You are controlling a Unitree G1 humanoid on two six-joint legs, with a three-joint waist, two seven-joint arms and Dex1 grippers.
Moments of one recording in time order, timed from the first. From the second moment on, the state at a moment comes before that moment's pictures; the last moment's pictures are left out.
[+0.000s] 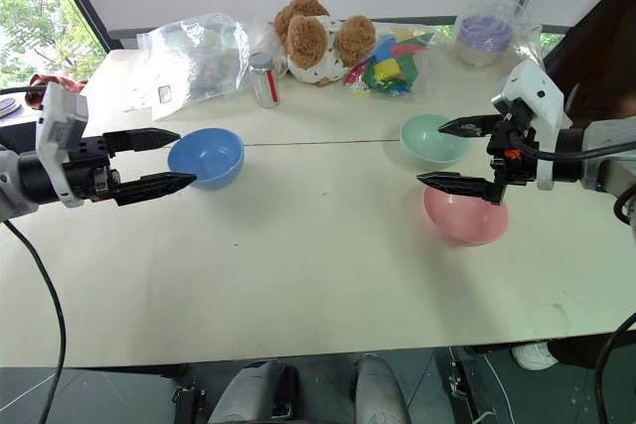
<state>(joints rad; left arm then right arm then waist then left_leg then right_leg) -0.39 0.99 0.33 -0.26 -0.78 0.73 -1.03 -0.52 -1.16 -0.19 -0.27 0.58 0.75 1.10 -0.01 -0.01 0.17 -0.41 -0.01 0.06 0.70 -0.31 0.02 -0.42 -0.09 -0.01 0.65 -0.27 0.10</state>
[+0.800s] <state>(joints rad) -0.39 0.99 0.33 -0.27 -0.80 0.73 -1.02 -0.52 -1.16 -0.19 -0.27 0.57 0.76 1.10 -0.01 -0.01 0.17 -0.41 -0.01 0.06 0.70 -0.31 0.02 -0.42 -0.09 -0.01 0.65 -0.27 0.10</state>
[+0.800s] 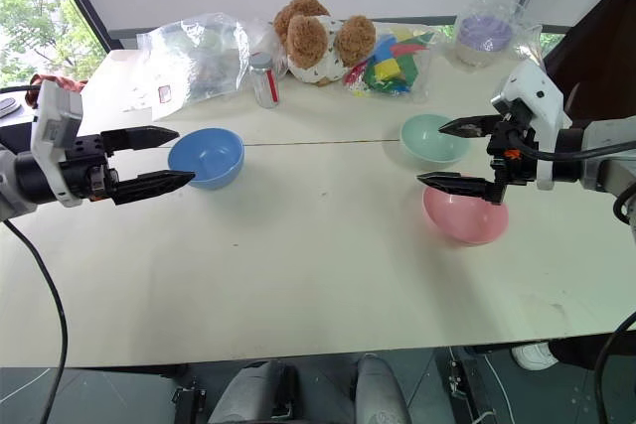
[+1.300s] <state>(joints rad) -0.39 0.95 0.29 -0.26 -0.77 0.69 -1.04 -0.28 -1.19 -0.19 -0.37 0.53 0.86 1.01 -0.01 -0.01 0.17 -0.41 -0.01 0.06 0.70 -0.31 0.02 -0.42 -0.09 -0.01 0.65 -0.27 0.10</state>
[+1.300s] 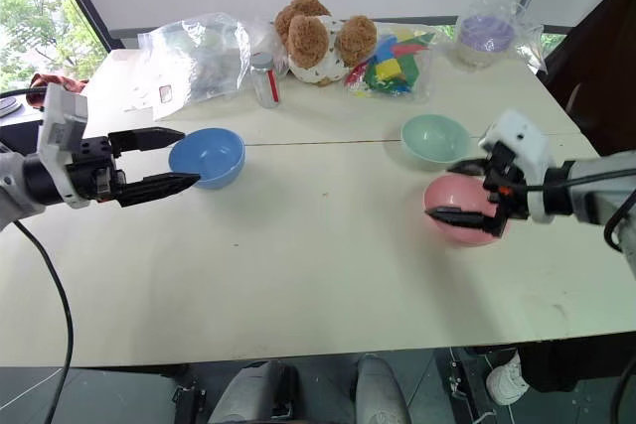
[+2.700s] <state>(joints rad) -0.46 0.96 0.26 -0.28 -0.80 0.73 -1.06 -0.80 -0.73 0.62 -0.13 -0.05 0.31 1.22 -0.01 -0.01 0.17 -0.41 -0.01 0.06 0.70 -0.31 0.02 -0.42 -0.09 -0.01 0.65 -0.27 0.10</state>
